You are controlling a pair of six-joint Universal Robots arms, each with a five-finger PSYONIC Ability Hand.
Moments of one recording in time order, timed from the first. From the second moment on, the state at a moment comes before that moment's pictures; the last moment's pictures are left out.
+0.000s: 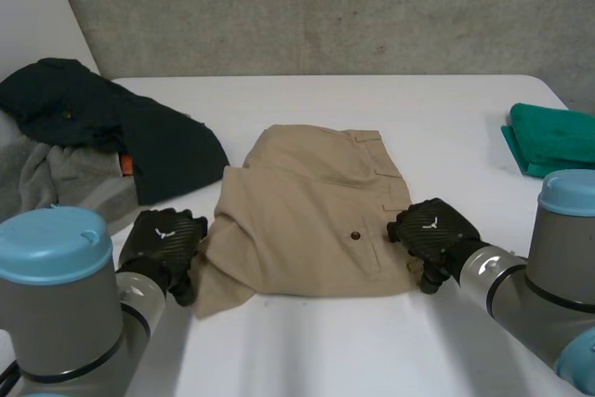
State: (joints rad) left arm 4.18 -1.86 -1.89 3.33 -1.78 3.42; right arm 1.89 -1.14 1.77 -0.12 1.28 2.51; left_hand 0.45 0.45 0.44 0.44 0.27; right_hand 0.64 0.64 0.64 0.64 0.45
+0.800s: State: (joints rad) left arm 4.20 -1.63 -0.98 3.36 -1.75 3.53; right arm 1.88 -1.43 0.85 0.17 1.34 2.74; left_hand 1.16 1.20 1.19 1.20 0.96; right_hand 1.10 1.17 1.18 1.20 1.00
